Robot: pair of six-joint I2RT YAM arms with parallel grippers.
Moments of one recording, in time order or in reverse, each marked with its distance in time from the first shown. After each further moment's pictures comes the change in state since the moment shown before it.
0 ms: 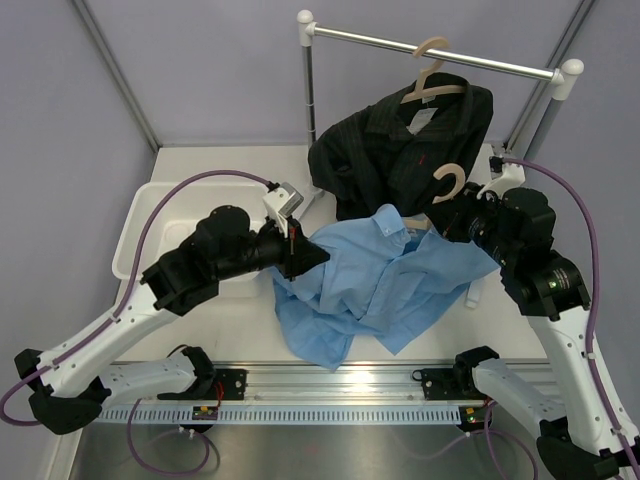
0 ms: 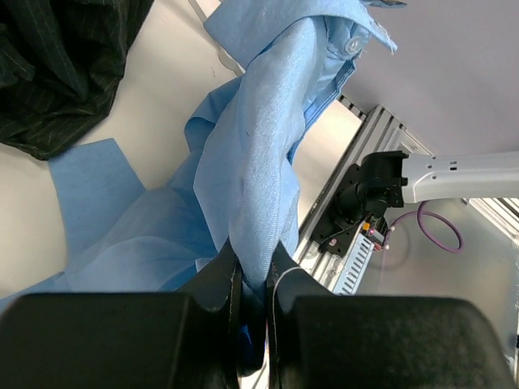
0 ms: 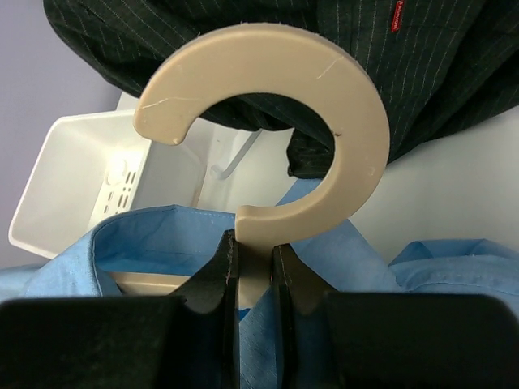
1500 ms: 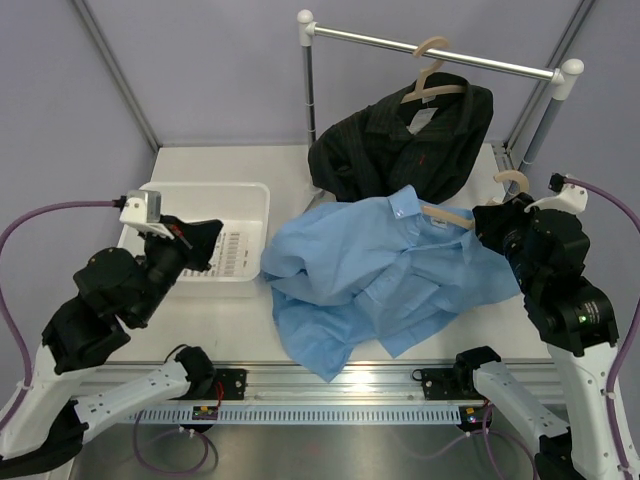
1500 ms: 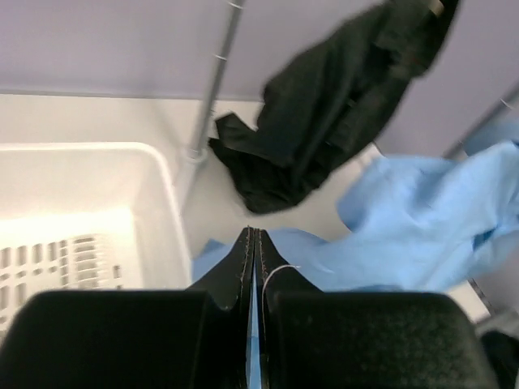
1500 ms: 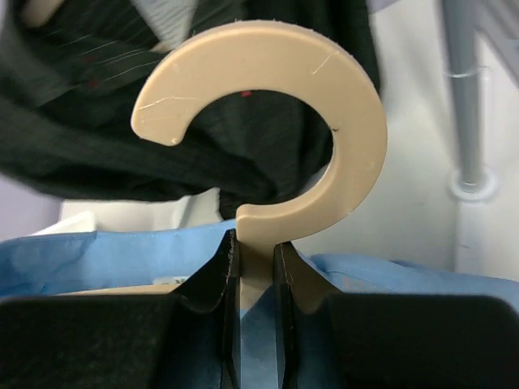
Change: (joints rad) left arm 0.014 -0.352 0.045 -0.197 -0.642 -0.023; right arm -0.027 -0.104 0.054 -0.125 0.329 0.107
